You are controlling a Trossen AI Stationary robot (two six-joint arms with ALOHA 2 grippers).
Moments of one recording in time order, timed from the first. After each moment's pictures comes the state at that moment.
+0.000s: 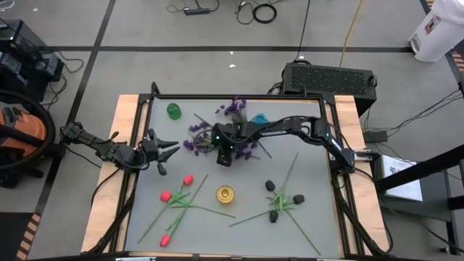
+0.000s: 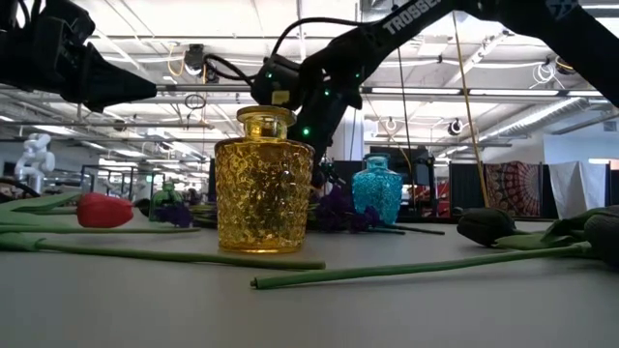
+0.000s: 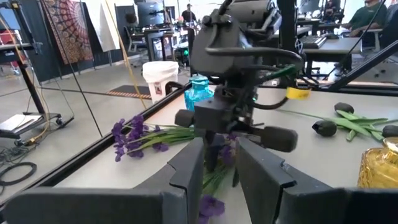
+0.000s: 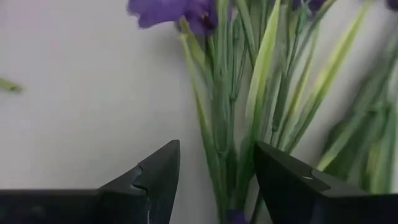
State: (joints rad) left arm -0.42 0.15 0.08 0.01 -0.76 0.01; right arm -0.16 2.24 1.68 -0.49 -0.02 0.07
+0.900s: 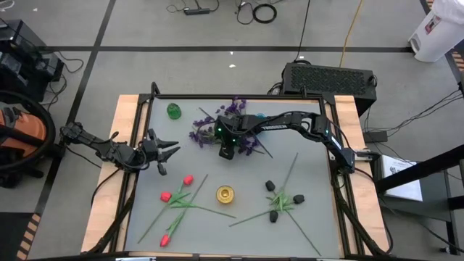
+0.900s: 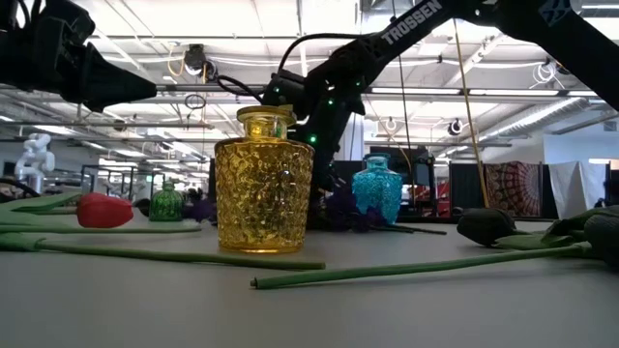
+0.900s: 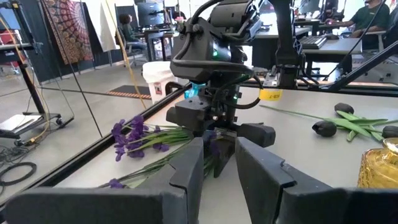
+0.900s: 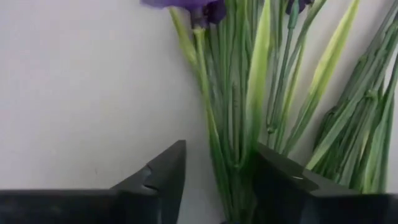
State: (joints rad) left arm -0.42 0.15 0.08 0.01 -0.76 0.01; right arm -0.23 2.25 1.68 -0.55 -0.03 0.09
